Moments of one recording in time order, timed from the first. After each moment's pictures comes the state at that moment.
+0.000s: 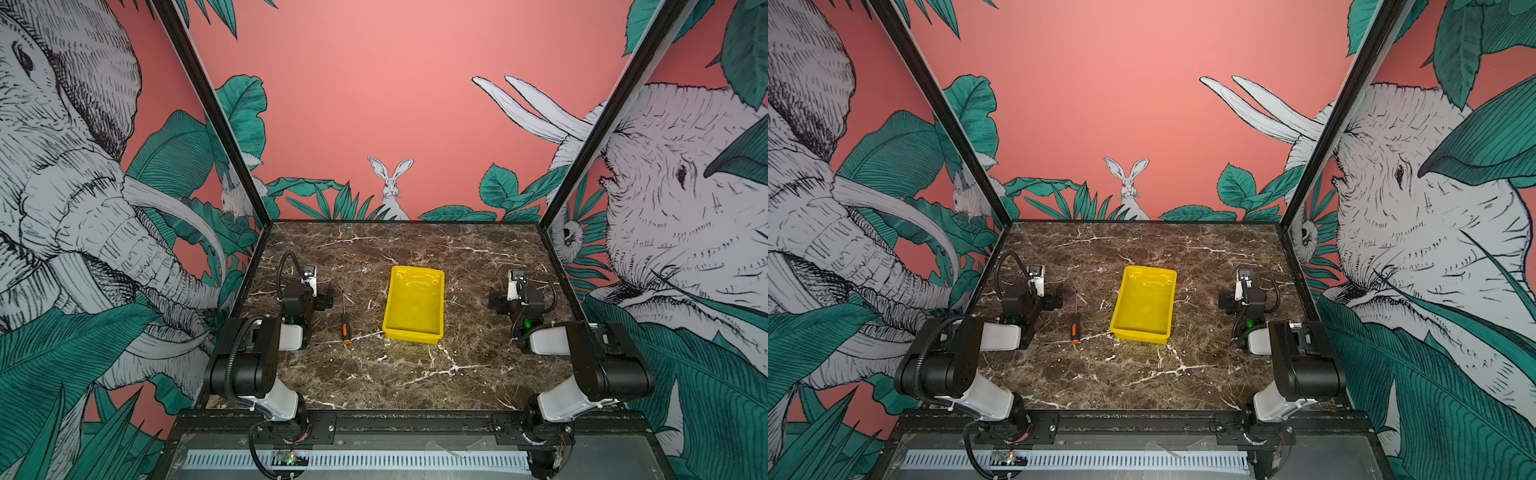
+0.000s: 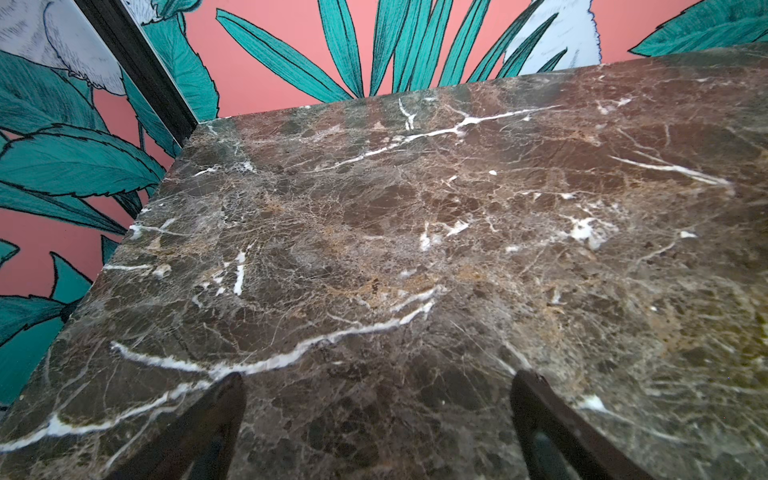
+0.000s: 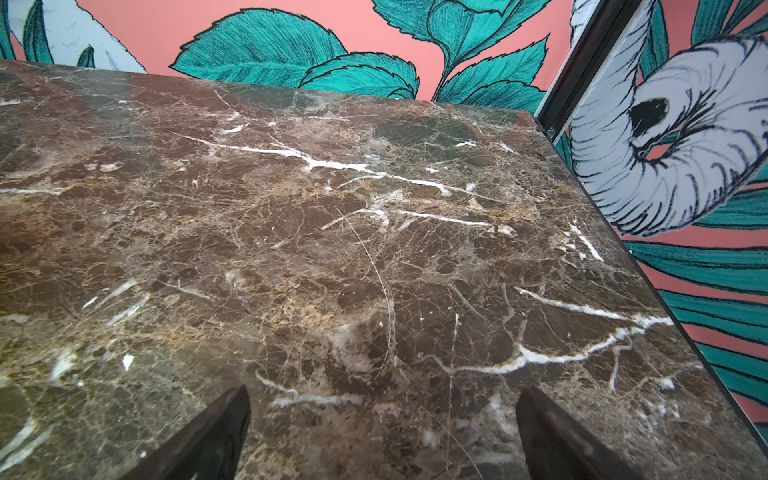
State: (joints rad) left arm -0.03 1.57 0.41 0.78 0.02 0.14; right arm 0.02 1.56 0.37 0.78 0.06 -0.09
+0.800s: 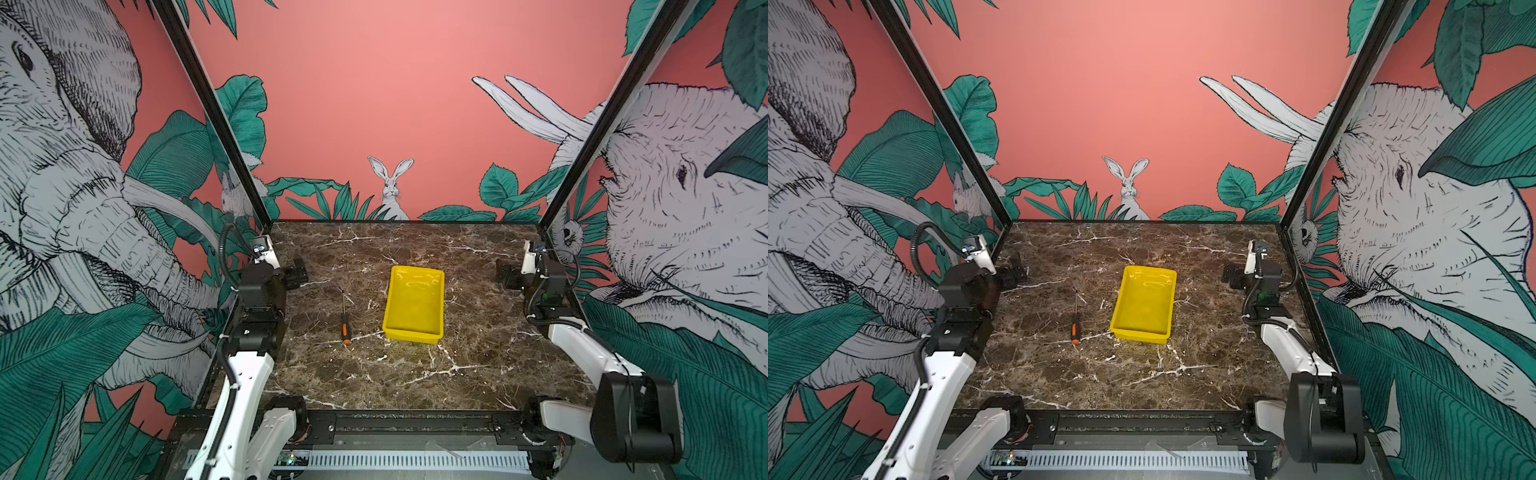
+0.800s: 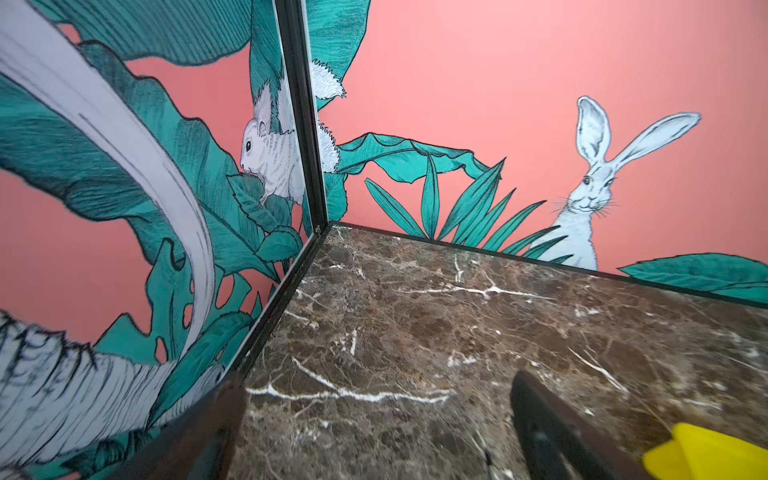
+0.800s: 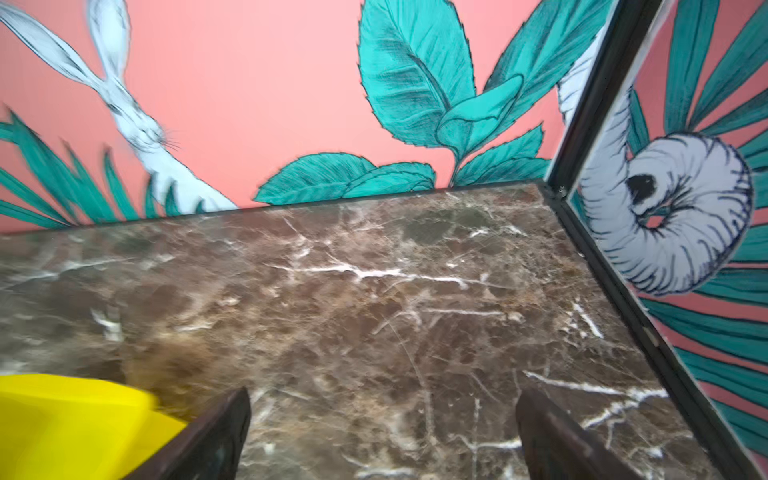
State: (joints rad) left arm -0.03 0.79 0.85 -0.30 -0.19 -0.12; right arm 0.01 1.19 0.72 0.14 -0.09 0.14
